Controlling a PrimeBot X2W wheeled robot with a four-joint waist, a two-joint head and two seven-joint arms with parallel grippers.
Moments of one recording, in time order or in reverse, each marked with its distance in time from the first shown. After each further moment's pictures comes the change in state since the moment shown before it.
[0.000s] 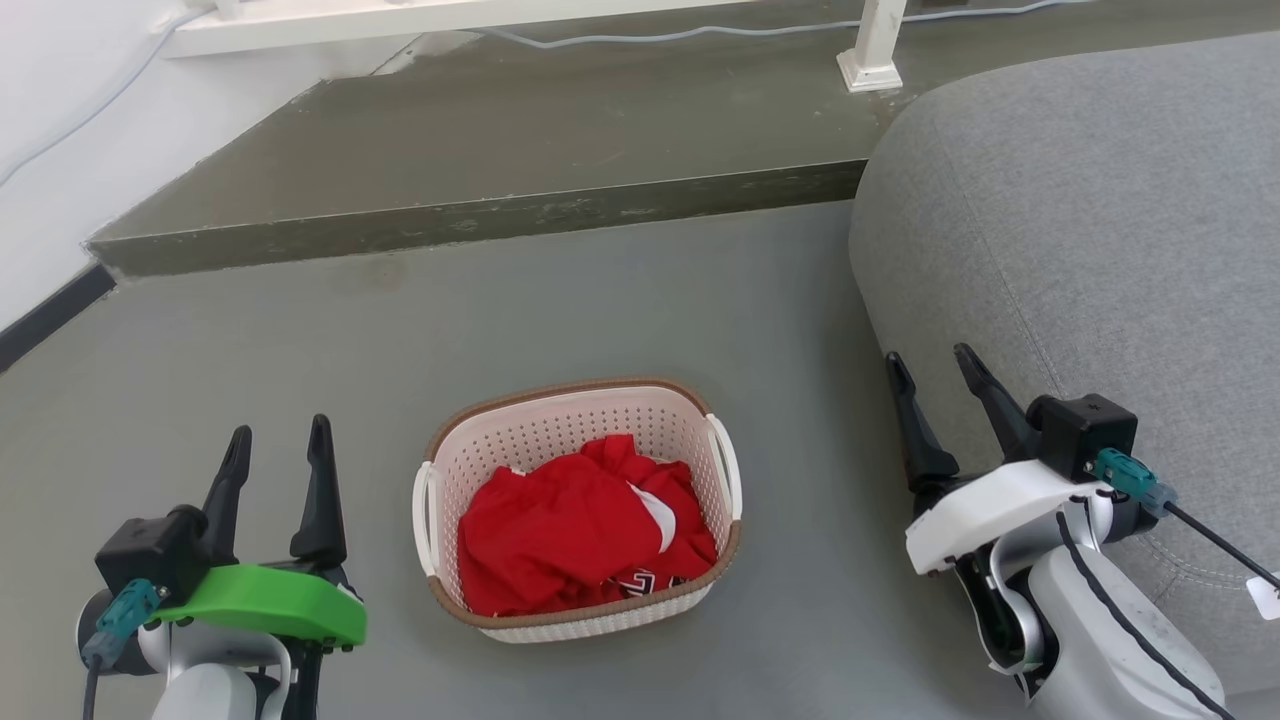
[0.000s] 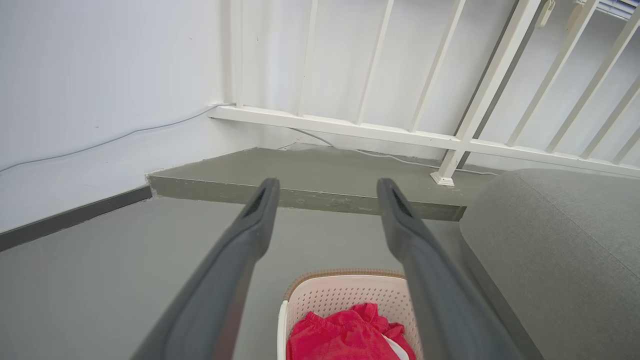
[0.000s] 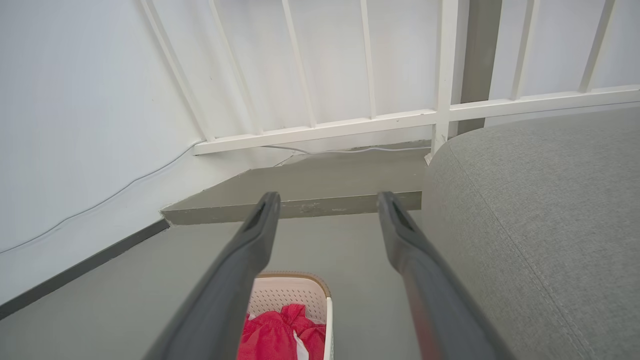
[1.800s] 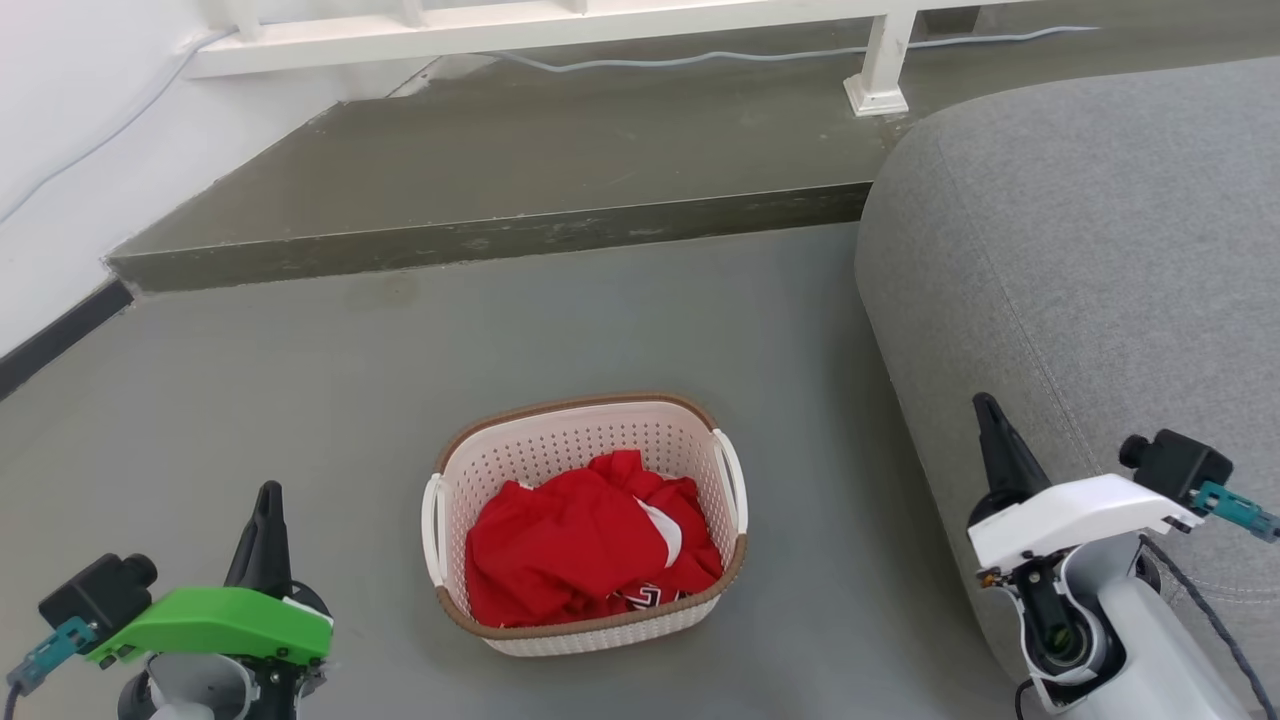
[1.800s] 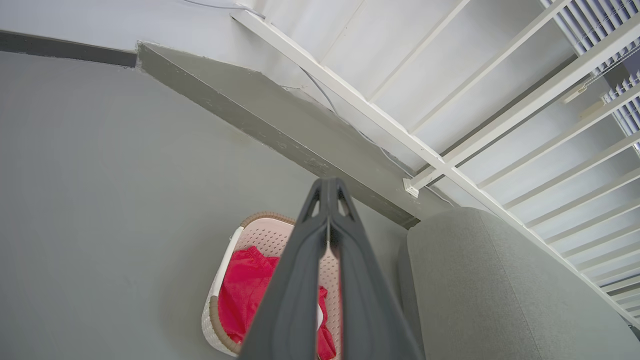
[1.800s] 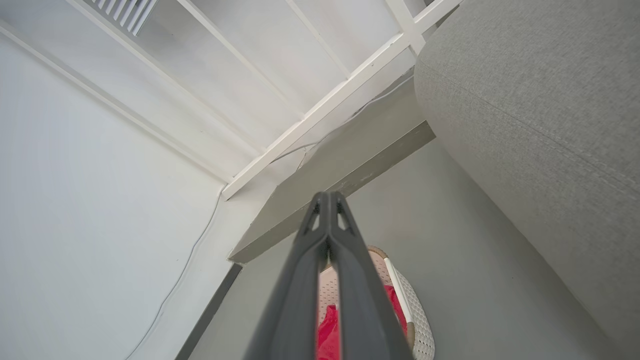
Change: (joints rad) left arm 0.026 -0.035 0.078 0.071 -0.408 -0.026 0.147; right arm 0.080 0.058 -0.182 0.012 0.420 0.079 0.112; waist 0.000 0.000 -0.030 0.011
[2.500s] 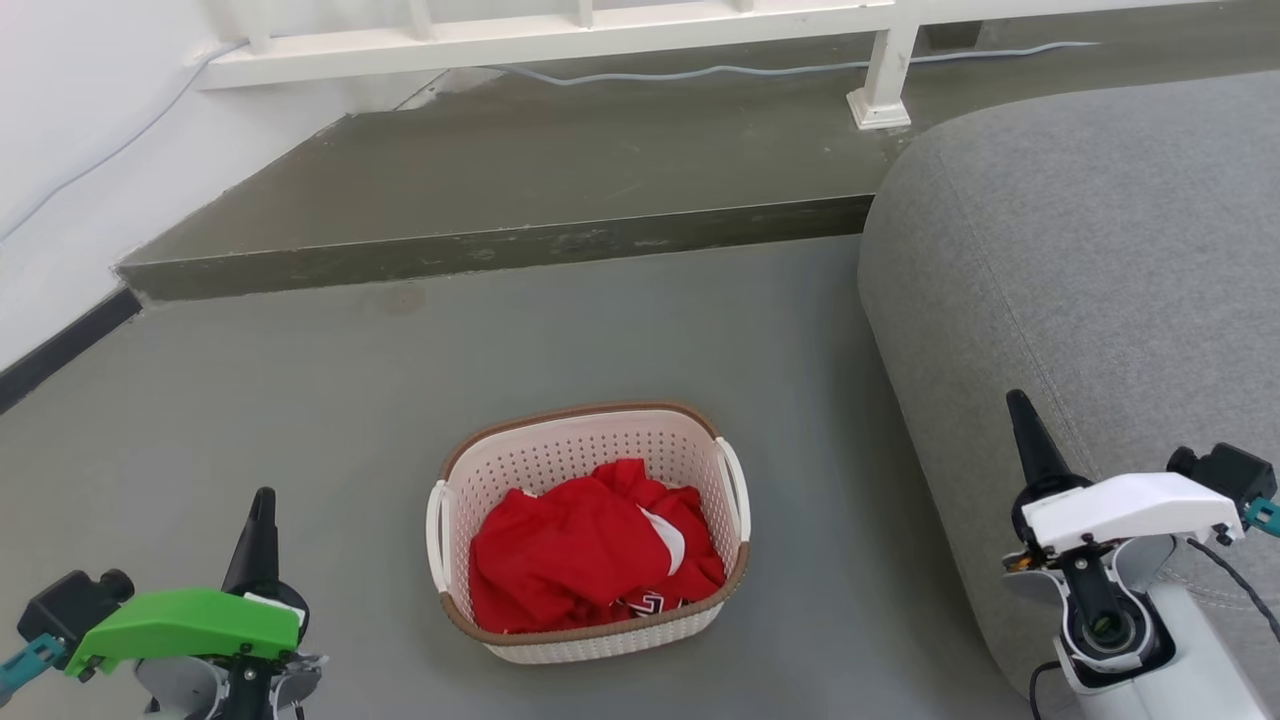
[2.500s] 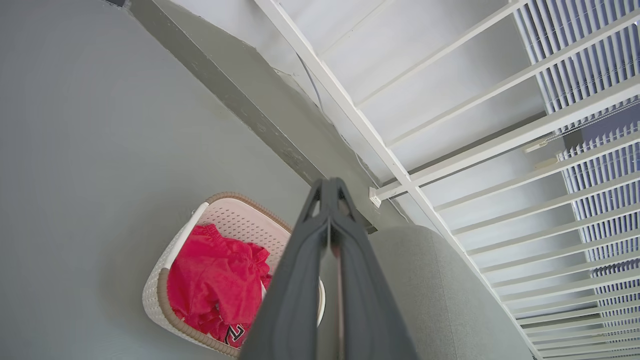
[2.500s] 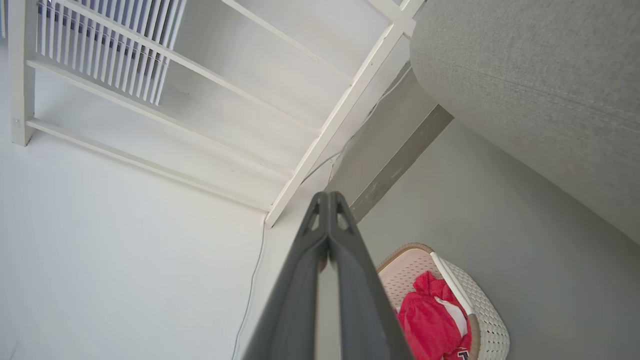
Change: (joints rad) left arm 0.000 -0.003 0.035 0.000 -0.247 -0.009 0.075; right arm 0.007 0.017 -0.103 -0.004 0.252 0.044 0.070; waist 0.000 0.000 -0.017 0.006
